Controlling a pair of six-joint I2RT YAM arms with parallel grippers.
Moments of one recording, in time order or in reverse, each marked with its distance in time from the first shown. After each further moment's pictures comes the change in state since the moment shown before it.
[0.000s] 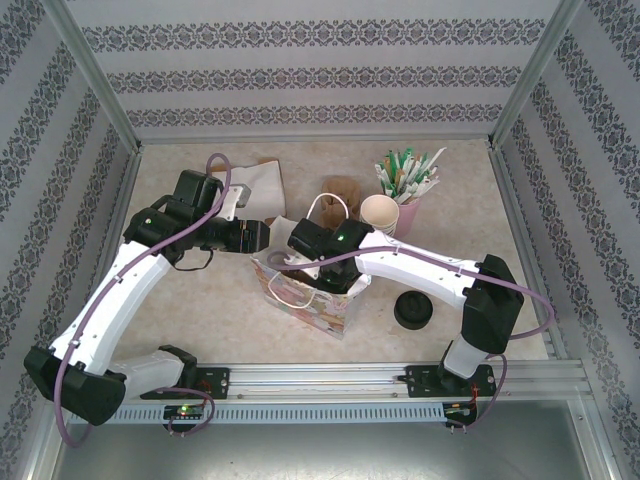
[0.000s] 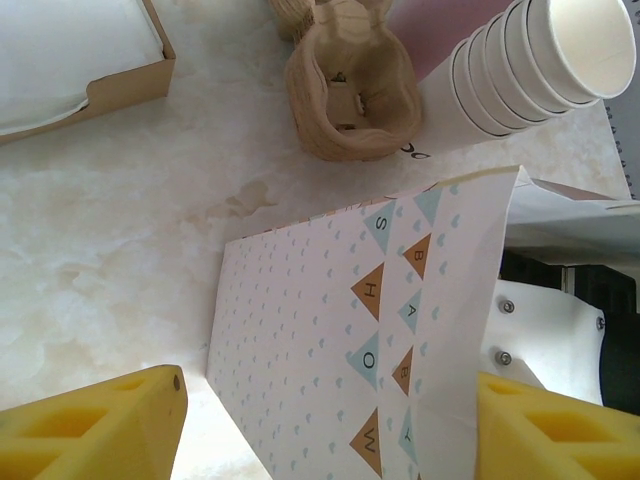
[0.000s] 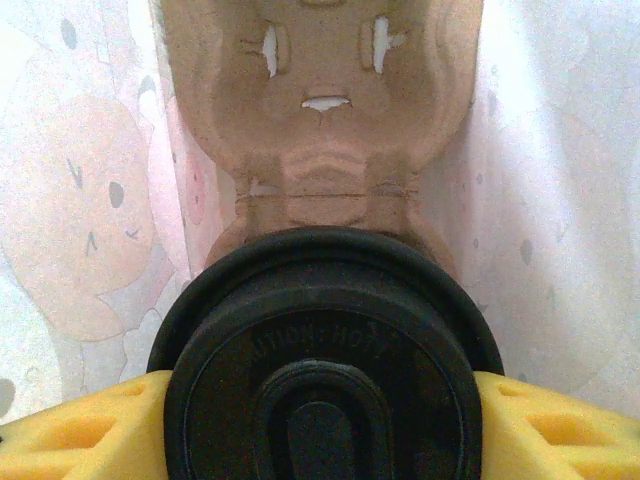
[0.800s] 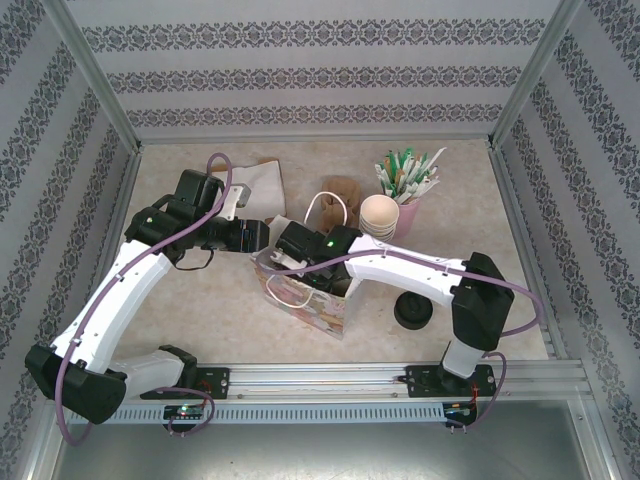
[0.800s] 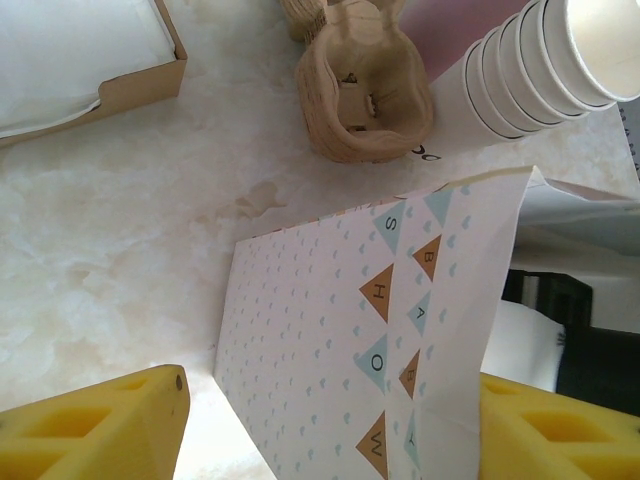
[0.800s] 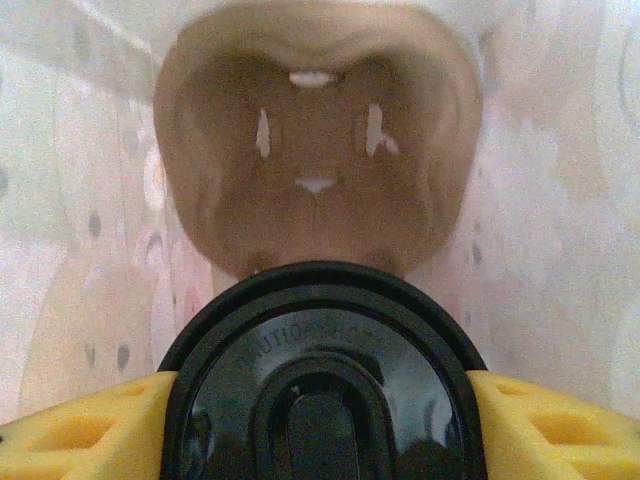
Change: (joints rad) left arm -0.001 0.005 0.000 0.000 -0.014 -0.001; right arm 0.030 0.056 -0.006 0.196 0.055 0.028
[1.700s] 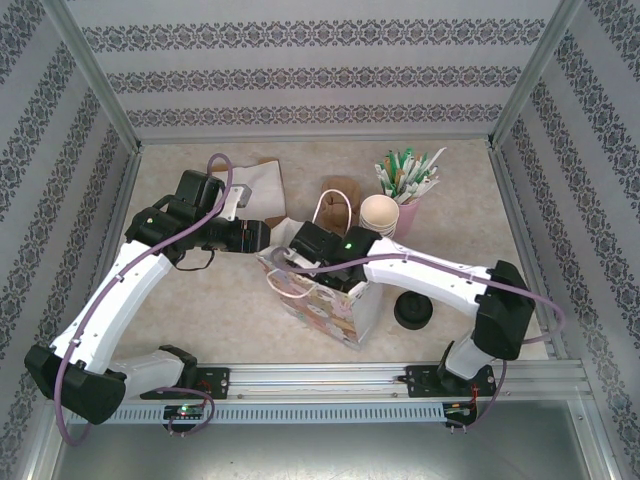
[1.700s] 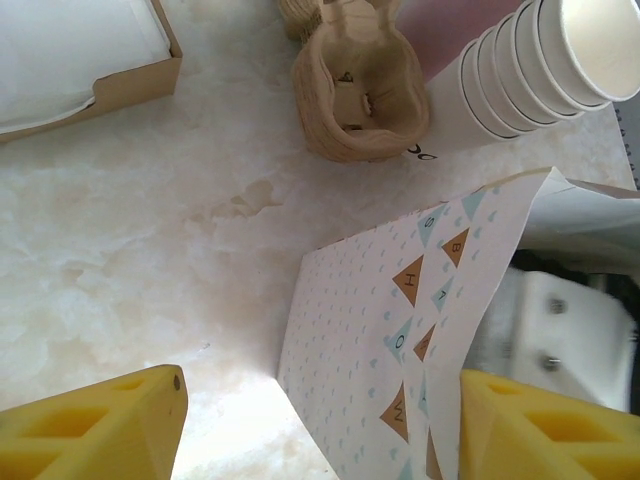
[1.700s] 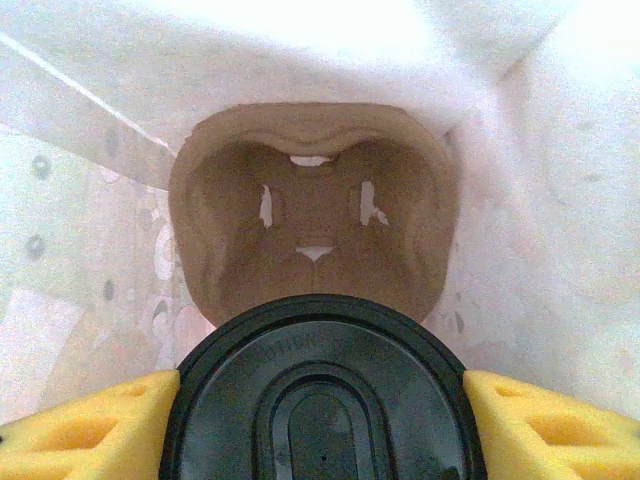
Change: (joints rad) left arm -0.006 -0.003 0.001 0.000 -0.002 -0.014; right arm -0.017 -0.160 -0.061 -0.041 -0.008 0.073
